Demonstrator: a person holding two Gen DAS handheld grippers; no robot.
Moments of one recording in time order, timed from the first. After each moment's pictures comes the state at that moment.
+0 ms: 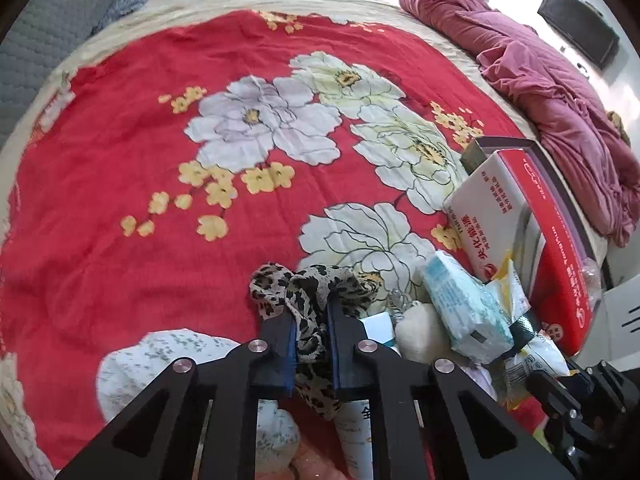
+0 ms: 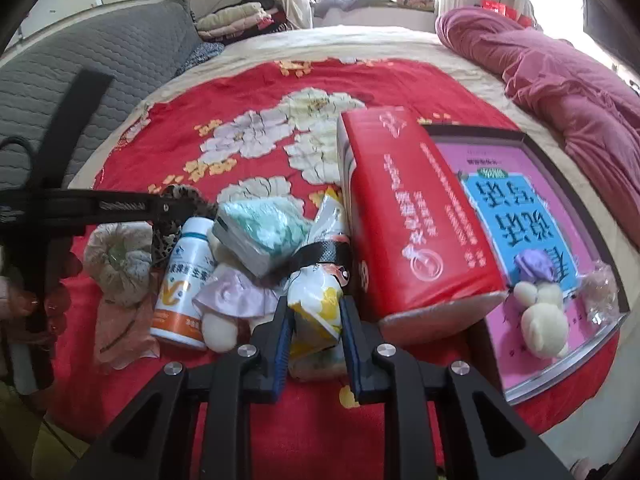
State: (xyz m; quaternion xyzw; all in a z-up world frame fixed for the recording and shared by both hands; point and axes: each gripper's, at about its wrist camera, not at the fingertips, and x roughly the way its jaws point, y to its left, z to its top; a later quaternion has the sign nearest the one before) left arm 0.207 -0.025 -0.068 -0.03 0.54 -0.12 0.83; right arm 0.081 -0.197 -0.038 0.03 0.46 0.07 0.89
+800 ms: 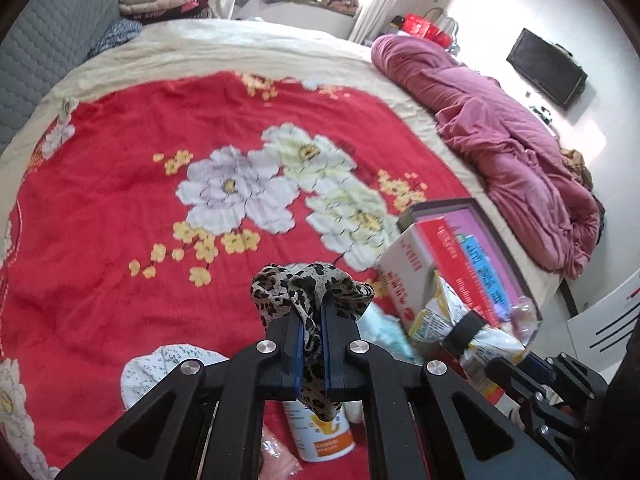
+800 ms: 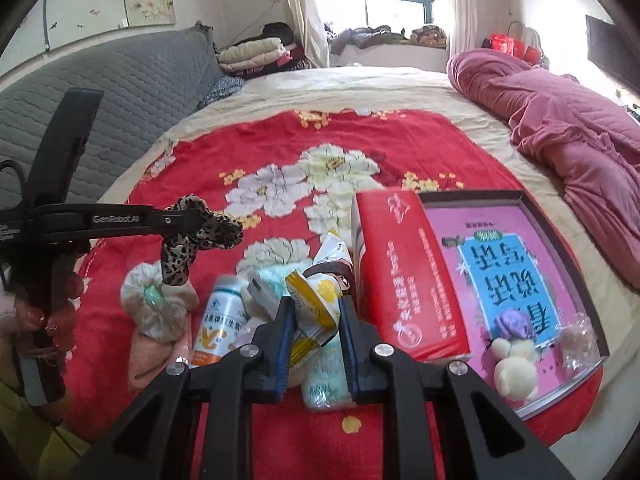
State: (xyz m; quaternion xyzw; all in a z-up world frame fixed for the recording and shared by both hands) left arm 0.182 -0.015 0.014 -0.09 0.46 -0.17 0.87; right arm 0.079 -0.197 0.018 0.02 0.39 0.10 0.91
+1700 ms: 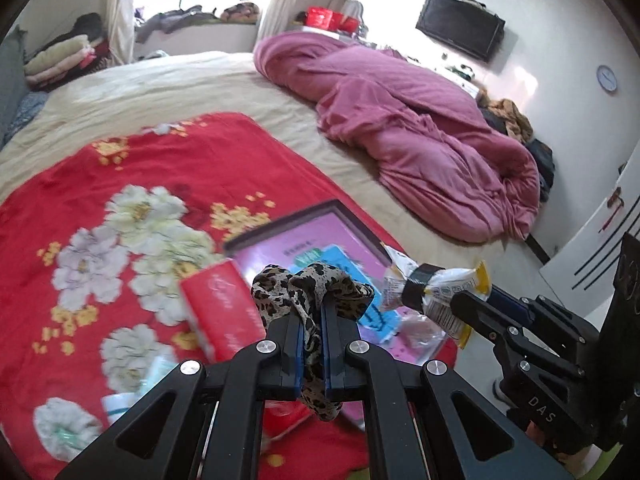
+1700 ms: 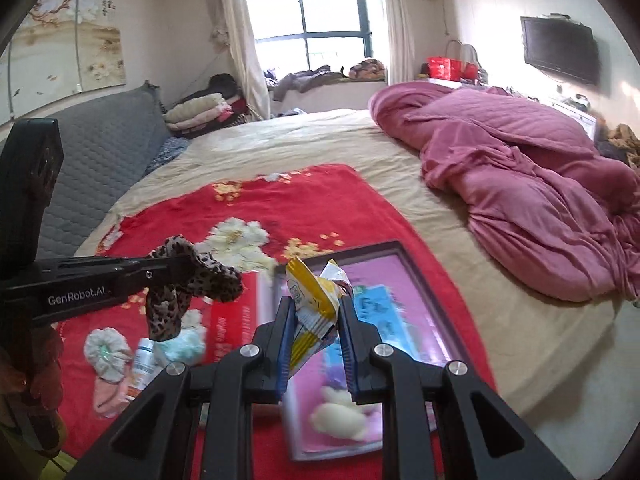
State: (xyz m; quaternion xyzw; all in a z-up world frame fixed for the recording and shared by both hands) left arm 0.157 -0.227 0.079 -0.01 0.43 -0.29 0.85; right arm 0.063 -0.364 0.087 0.06 0.33 0.01 0.94
